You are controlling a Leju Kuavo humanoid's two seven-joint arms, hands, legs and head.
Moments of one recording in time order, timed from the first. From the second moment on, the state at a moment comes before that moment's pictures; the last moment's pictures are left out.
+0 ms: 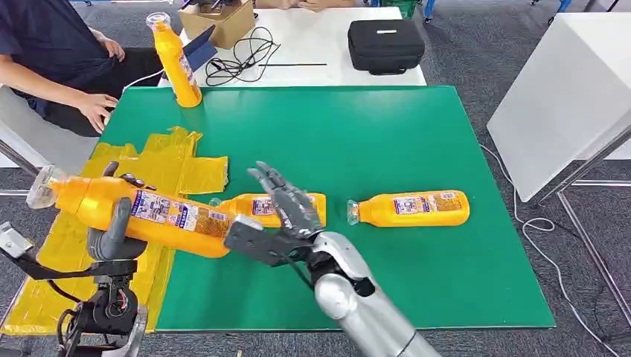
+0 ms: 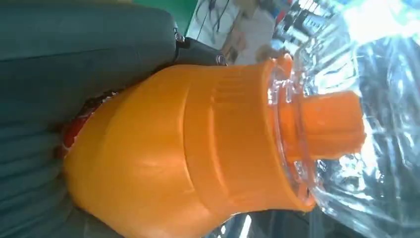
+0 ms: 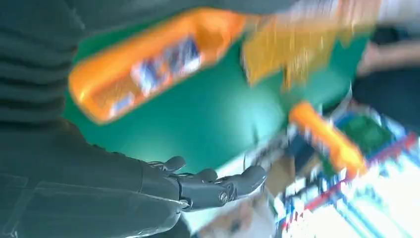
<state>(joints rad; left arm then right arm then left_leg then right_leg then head) 0.04 0.05 -0.03 -1.81 0.69 -0.08 -0.31 -0.40 0.24 0.69 -1.32 0.65 -0.07 0.13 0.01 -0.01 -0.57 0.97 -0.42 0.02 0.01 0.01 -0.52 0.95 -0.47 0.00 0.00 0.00</state>
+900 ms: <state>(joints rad) -0.26 0.26 -0.03 -1.30 -0.84 0.68 -0.54 -0.35 -0.07 0.45 -1.61 0.40 -0.01 0.01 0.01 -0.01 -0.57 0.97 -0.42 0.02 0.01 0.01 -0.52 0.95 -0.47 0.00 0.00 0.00</state>
